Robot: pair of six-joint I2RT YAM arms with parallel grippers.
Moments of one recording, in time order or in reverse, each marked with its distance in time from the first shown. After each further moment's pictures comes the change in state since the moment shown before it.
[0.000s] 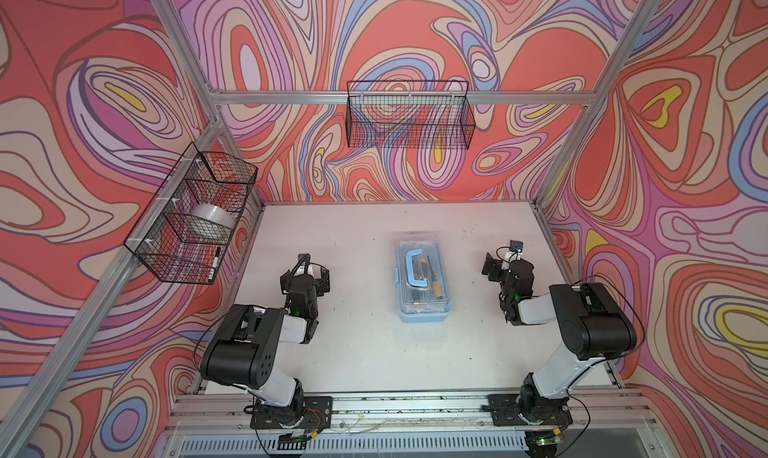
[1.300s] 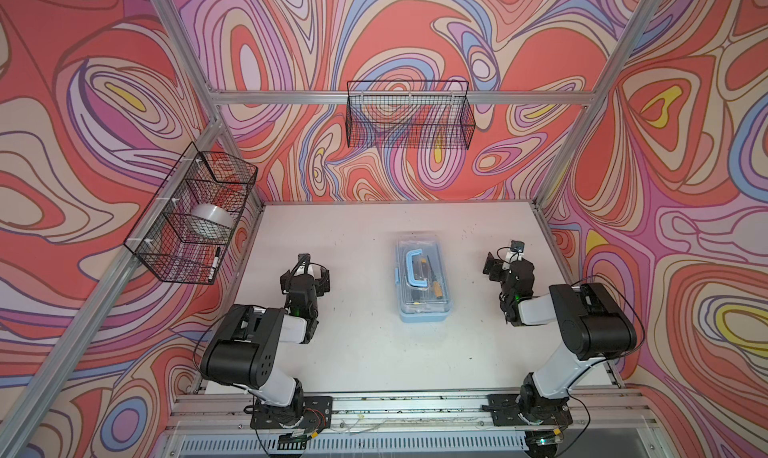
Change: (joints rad) left arm 0.000 0.000 0.000 0.000 0.000 0.000; right arm 0.000 0.000 -0.008 0.022 0.022 -0.004
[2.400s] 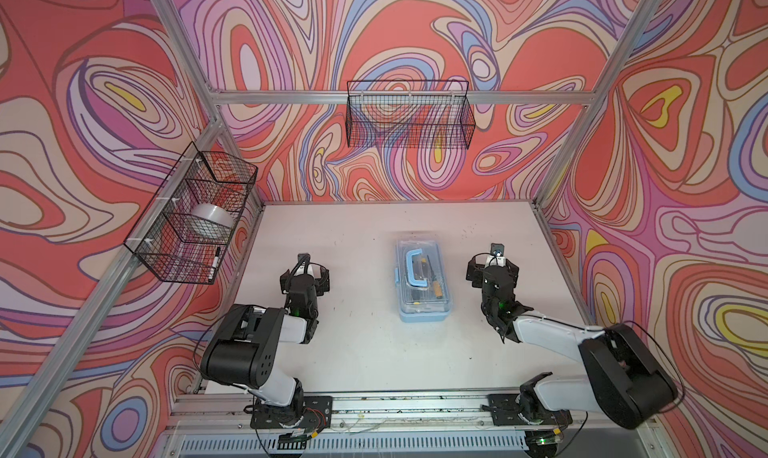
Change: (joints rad) left arm -0.001 0.000 -0.002 0.011 -0.004 0.000; right arm 0.333 -0.273 -0.013 -0.313 0.420 0.008
